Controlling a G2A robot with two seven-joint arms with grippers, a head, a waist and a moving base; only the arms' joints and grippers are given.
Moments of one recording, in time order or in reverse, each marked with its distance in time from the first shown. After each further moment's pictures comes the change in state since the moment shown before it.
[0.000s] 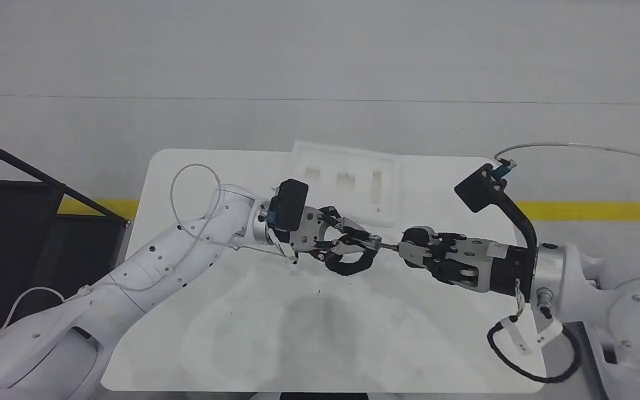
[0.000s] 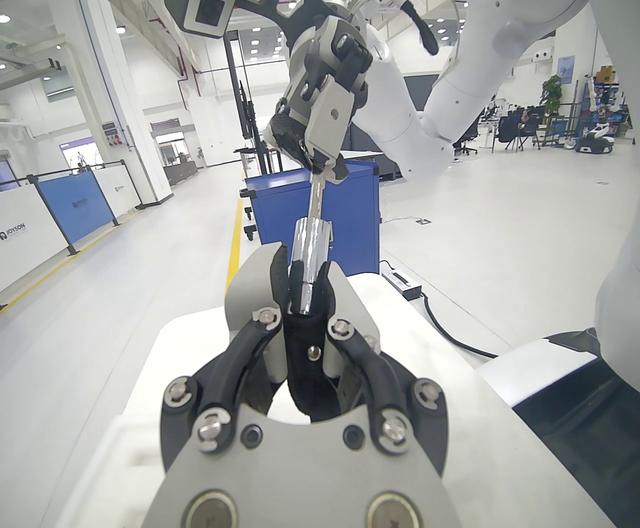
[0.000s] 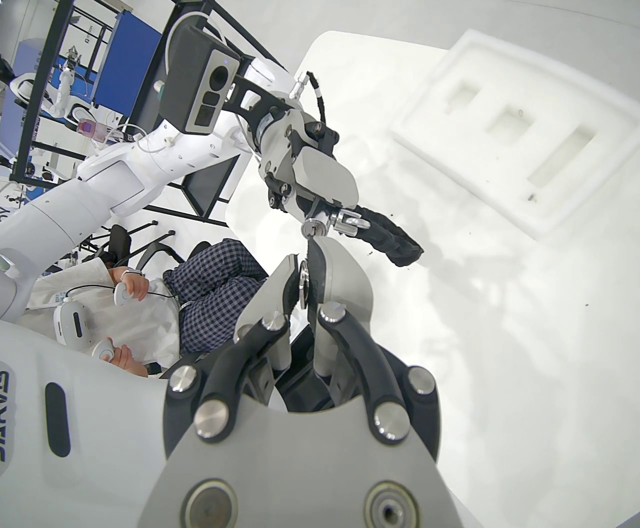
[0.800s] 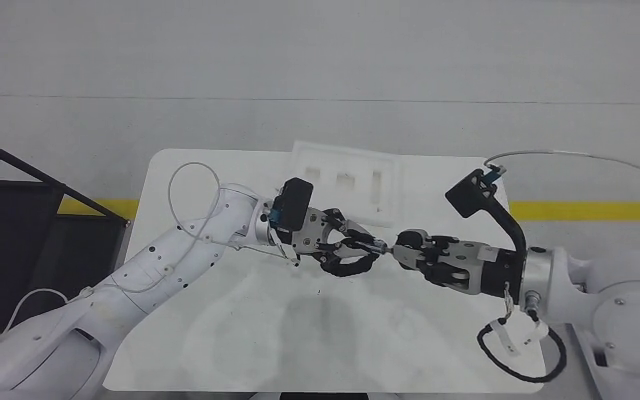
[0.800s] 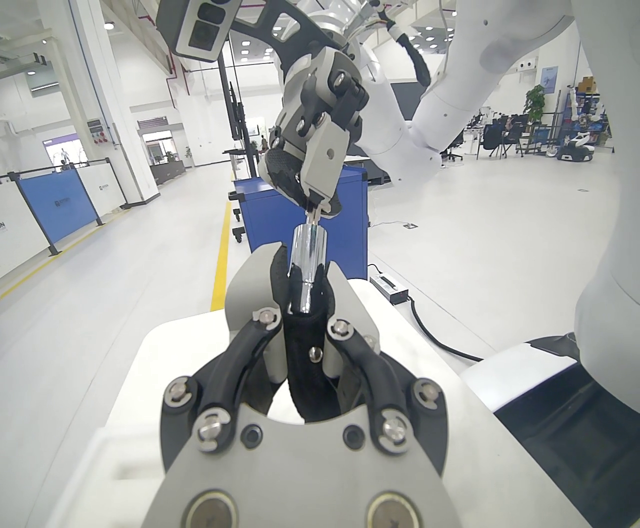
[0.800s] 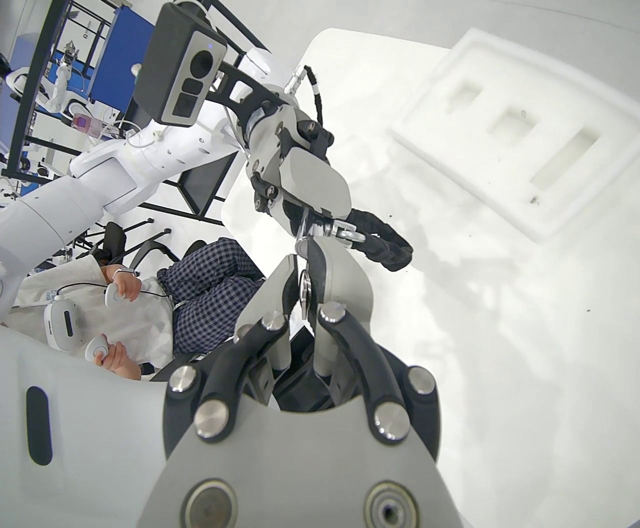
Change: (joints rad) left arm 0.016 -0.011 -0.039 -0.026 -0.029 -0.057 -0.057; right arm -0.022 0.018 -0.039 0.000 -0.011 -0.027 -0.053
